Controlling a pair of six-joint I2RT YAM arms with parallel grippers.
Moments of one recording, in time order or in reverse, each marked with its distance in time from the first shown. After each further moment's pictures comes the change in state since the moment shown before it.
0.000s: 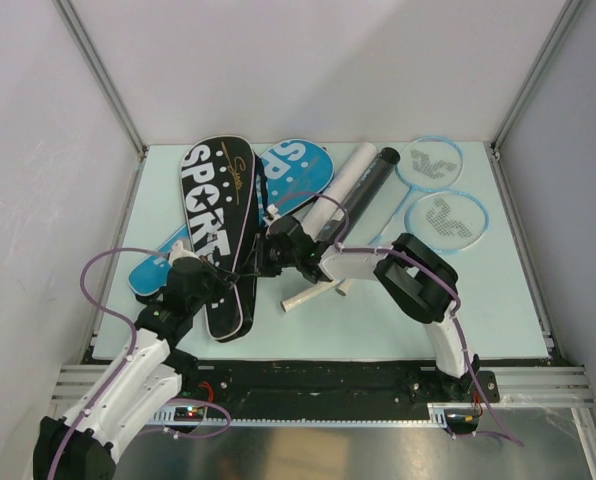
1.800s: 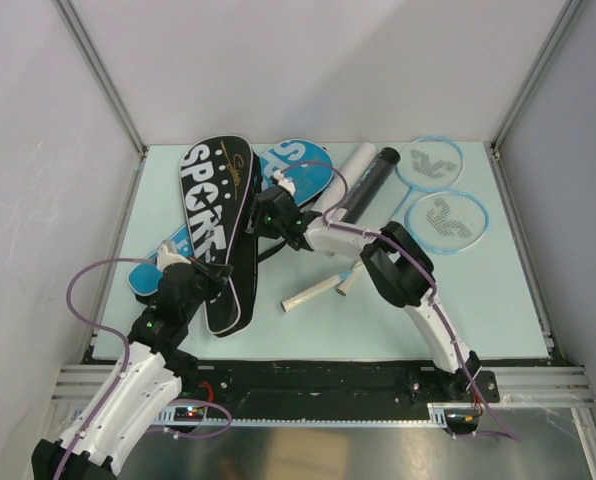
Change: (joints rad) left arm 0.006 -0.131 -0.014 0.017 -0.080 -0.105; right arm -0.093 0.213 0.421 -0.222 0.348 -0.052
